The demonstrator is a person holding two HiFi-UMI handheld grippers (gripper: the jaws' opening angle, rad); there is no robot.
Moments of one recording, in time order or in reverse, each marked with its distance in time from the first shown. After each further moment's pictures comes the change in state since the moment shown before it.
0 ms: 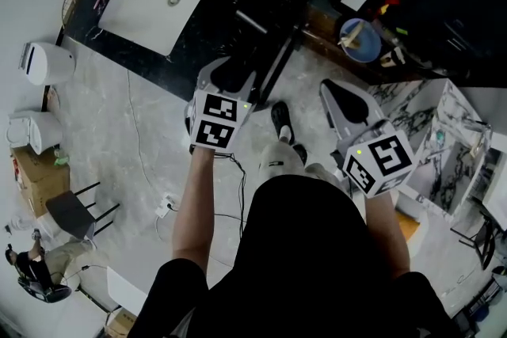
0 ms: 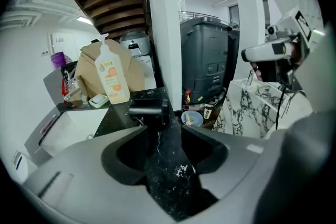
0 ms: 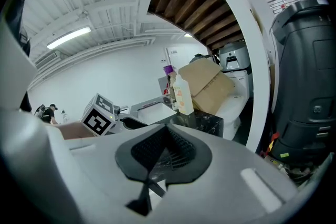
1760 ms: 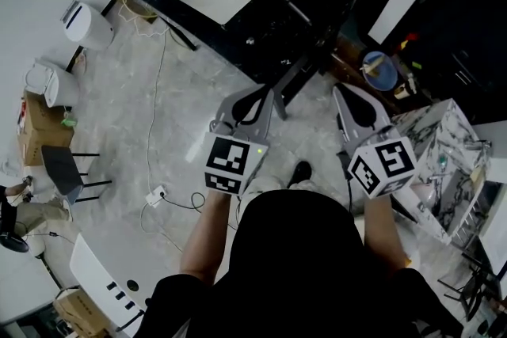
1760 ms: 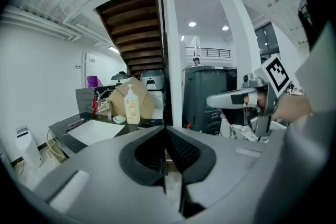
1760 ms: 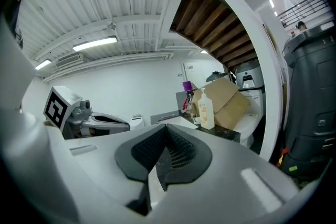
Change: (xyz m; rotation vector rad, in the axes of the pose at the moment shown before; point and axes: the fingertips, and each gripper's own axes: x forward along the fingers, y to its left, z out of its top) left arm -0.234 -0.109 0.004 -0.149 -0.379 0.169; right arm -0.100 0.125 0.003 -0.124 -0.164 0.123
